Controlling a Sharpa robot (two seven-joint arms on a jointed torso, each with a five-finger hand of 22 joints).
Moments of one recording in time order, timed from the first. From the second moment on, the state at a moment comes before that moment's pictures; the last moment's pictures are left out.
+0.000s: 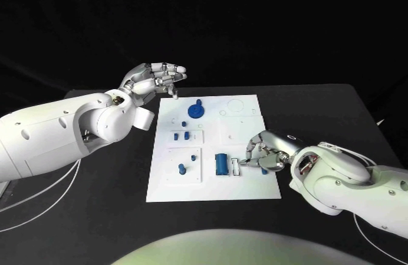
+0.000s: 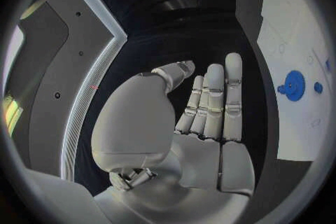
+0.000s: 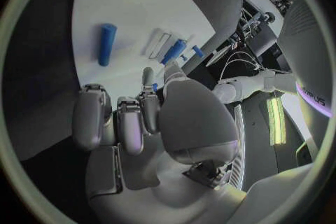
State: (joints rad) left arm 1.17 -0.93 0.01 1.52 -0.10 -0.16 0.38; left_hand 1.36 -0.19 0.58 0.01 0.22 0.74 0.19 0.40 0.32 0.77 0.16 0.55 0.17 1.03 0.07 1.17 0.45 0.18 1.03 0.15 0.89 0.60; right arm 1.09 -0.99 -0.14 1.89 -1.47 -0.38 -0.43; right_hand 1.32 -0.02 -0.03 0.28 0.08 0.93 0.07 0.51 0.64 1.44 0.00 1.34 1.31 1.46 -0.07 1.54 1.31 0.06 1.46 0.03 1.27 1.31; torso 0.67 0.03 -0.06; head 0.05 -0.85
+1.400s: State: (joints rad) left arm 1.17 -0.94 0.01 1.52 -0.10 -0.16 0.38; left_hand 1.36 -0.19 0.58 0.01 0.22 0.74 0.19 0.40 0.32 0.76 0.16 0.56 0.17 1.03 0.07 1.17 0.44 0.18 1.03 0.15 0.89 0.60; right arm 1.03 -1.04 -0.14 1.84 -1.49 -0.38 -0.45; right_hand 1.32 -0.02 -0.02 0.28 0.08 0.93 0.08 0.47 0.62 1.43 0.01 1.32 1.31 1.46 -0.07 1.54 1.31 0.06 1.46 0.04 1.26 1.31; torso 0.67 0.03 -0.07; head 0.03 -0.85
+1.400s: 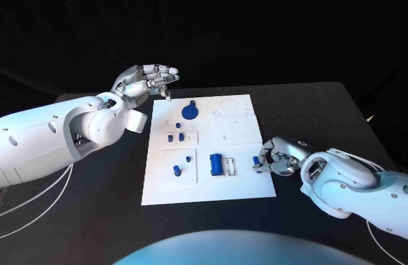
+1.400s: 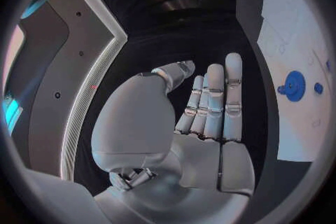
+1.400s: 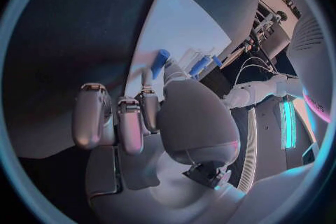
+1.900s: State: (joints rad) left arm 1.17 -0.94 0.01 1.53 -0.10 -0.16 0.38; left_hand 1.36 -0.19 0.58 0.01 0.22 0.73 0.19 0.41 0.32 0.76 0.16 0.56 0.17 1.03 0.07 1.17 0.44 0.18 1.03 0.15 0.89 0.60; right arm 1.03 -1.01 -0.14 1.83 -1.53 -0.37 -0.45; right_hand 1.46 -0.08 0.30 0.24 0.11 0.96 0.07 0.43 0.60 1.42 0.00 1.31 1.31 1.47 -0.06 1.54 1.31 0.06 1.46 0.04 1.26 1.31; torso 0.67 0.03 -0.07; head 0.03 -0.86
